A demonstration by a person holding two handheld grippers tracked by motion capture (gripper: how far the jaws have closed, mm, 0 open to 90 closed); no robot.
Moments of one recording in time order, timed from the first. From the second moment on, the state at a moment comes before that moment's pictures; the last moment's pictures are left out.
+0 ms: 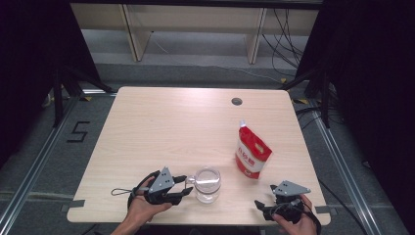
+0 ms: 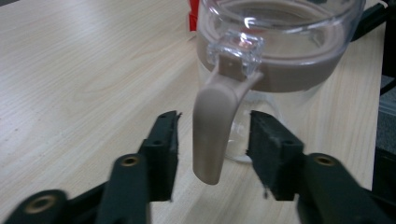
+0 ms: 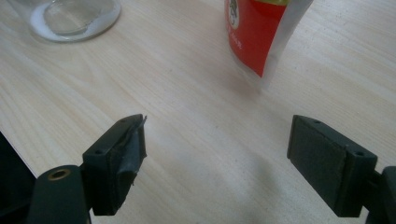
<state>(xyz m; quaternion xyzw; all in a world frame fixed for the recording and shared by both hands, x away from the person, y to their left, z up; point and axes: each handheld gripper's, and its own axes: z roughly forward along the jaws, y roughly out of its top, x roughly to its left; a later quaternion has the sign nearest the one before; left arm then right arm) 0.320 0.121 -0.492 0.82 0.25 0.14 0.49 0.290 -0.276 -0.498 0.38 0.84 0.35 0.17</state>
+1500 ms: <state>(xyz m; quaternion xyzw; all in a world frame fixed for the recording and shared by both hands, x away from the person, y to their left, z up) 0.317 0.120 -0.439 0.80 0.25 0.14 0.53 0.285 -0.269 -0.497 0.40 0.83 0.36 0.16</state>
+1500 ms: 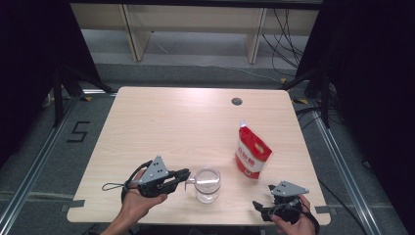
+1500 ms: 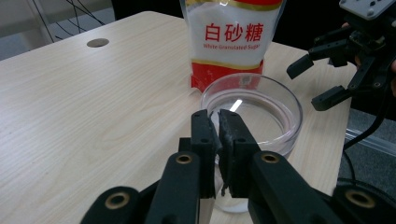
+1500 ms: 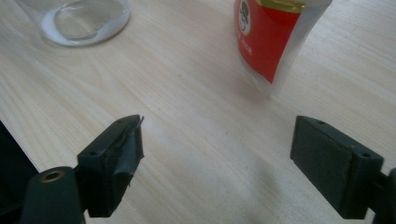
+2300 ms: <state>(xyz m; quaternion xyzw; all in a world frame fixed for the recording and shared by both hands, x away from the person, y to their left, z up) 0.317 0.116 -0.450 0.80 0.26 0.14 0.53 0.281 -0.263 -0.488 0.36 0.83 0.40 0.18</state>
